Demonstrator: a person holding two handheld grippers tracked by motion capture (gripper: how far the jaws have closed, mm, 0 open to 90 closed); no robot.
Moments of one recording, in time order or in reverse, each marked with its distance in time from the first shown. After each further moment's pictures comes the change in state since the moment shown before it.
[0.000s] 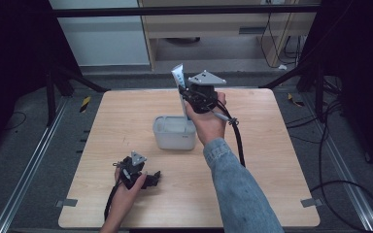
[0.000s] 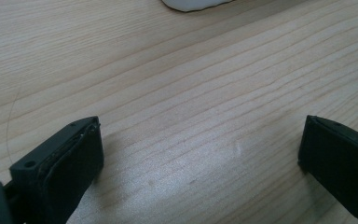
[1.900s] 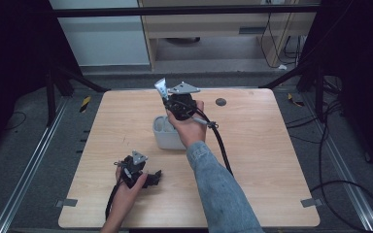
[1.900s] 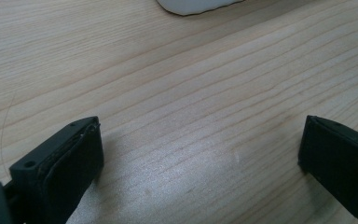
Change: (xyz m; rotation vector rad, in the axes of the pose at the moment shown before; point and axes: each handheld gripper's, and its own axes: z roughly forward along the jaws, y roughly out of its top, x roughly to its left) left arm -0.001 0.003 0.003 0.000 -0.002 0.002; right arm 0.027 -0.037 0.061 0.096 0.054 -0.007
